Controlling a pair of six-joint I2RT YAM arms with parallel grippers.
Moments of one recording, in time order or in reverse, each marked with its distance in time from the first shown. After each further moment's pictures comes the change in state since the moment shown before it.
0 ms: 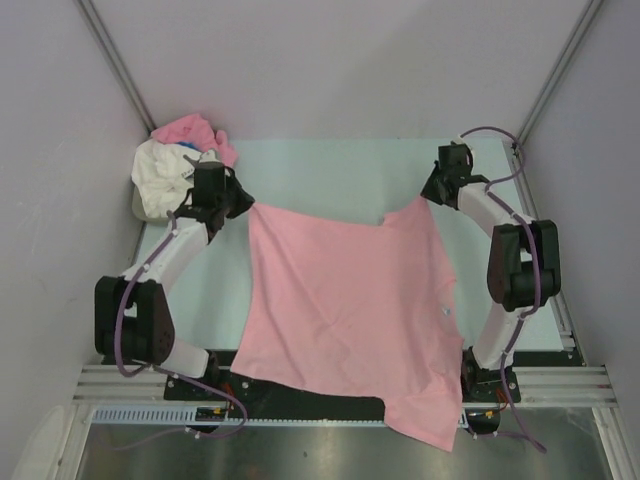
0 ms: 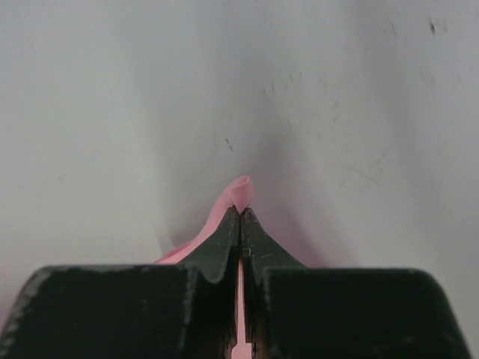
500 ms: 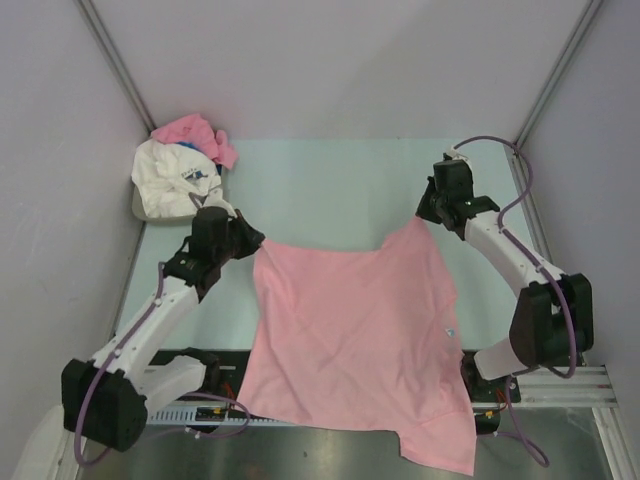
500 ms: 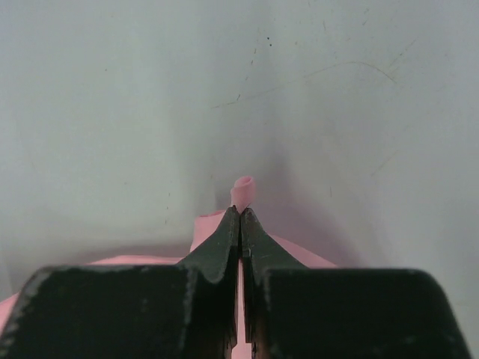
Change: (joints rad) left arm -0.140 -0.473 -0.288 -0.102 0.012 0.000; right arm 0.135 -0.387 -0.167 -0.163 0.033 -0.027
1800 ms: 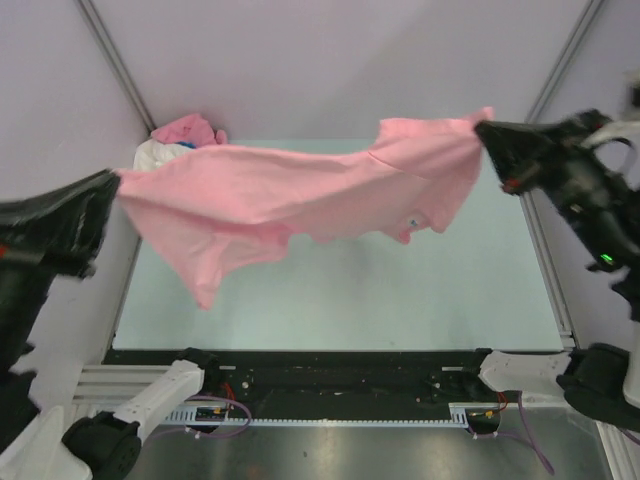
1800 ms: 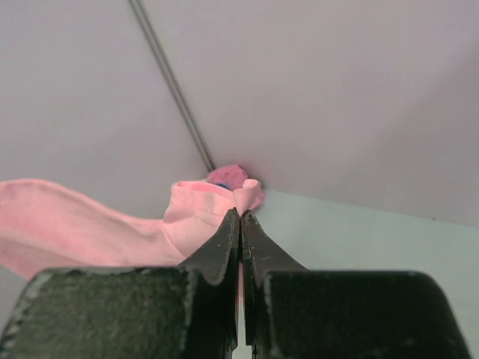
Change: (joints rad) left arm -0.004 -0.042 1.348 -0.449 0.164 0.220; right arm 0.603 -0.201 1.123 -0.401 0.234 -0.290
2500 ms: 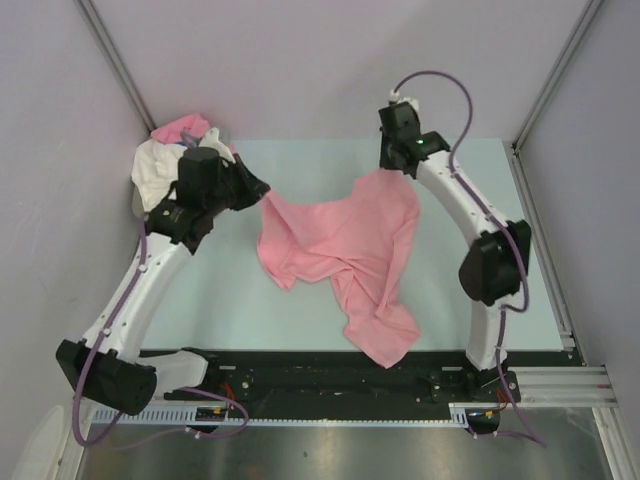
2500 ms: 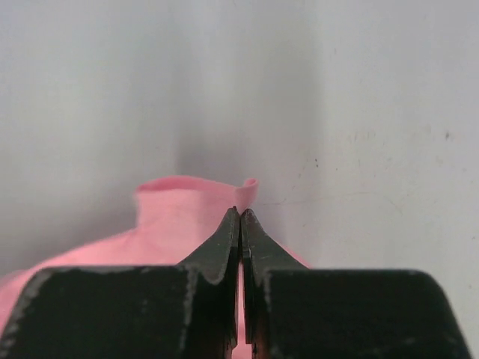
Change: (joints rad) left arm -0.005 0.316 -0.843 0.227 -0.082 -0.213; right arm -0.447 0.833 -0.296 0.115 -0.017 0.103
